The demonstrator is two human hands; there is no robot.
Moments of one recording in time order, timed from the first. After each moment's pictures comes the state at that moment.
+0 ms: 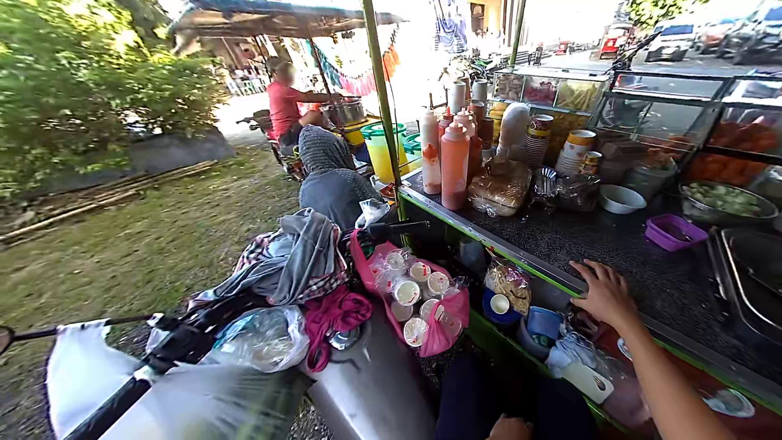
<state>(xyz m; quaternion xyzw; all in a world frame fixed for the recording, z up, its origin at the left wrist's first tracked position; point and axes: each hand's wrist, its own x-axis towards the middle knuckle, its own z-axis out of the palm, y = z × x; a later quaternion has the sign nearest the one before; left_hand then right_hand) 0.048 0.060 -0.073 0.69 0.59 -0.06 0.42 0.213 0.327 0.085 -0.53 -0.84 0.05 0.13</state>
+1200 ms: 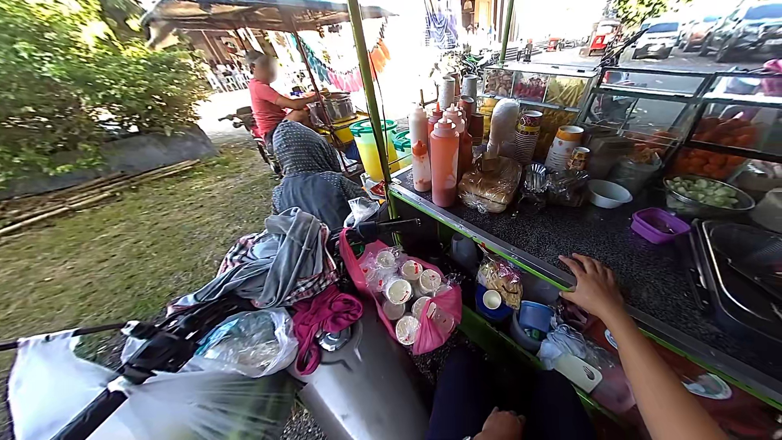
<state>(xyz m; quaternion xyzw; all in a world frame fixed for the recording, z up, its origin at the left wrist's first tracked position) 0.050 0.063 -0.073 0.69 0.58 -0.09 0.42 0.213 0.325 0.086 -0.54 -0.84 0.04 0.11</state>
